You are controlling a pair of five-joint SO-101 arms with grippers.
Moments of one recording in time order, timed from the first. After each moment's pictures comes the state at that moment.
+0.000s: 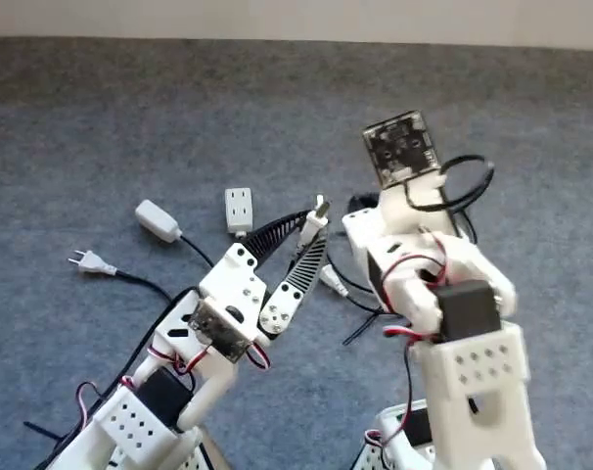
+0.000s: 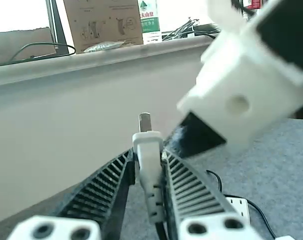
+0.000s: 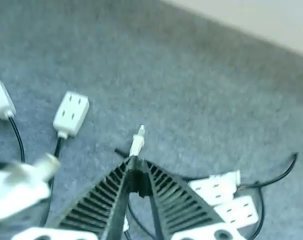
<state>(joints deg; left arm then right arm) 34.2 -82.9 88.0 -5.8 -9.0 -16.7 -49.8 26.2 64.4 12.3</state>
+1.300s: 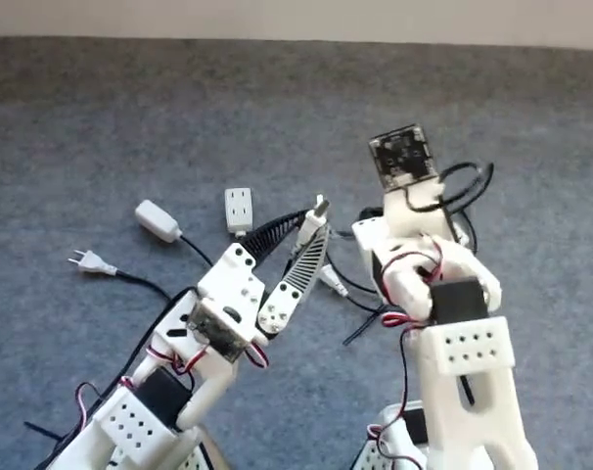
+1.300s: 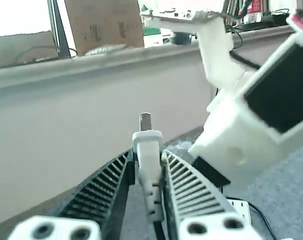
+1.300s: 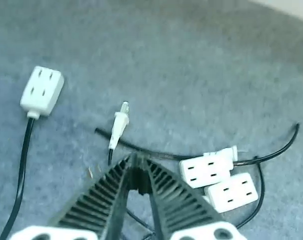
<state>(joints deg) 34.4 -82.9 88.3 -5.8 -9.0 -11.5 -49.8 41.8 54.3 13.0</state>
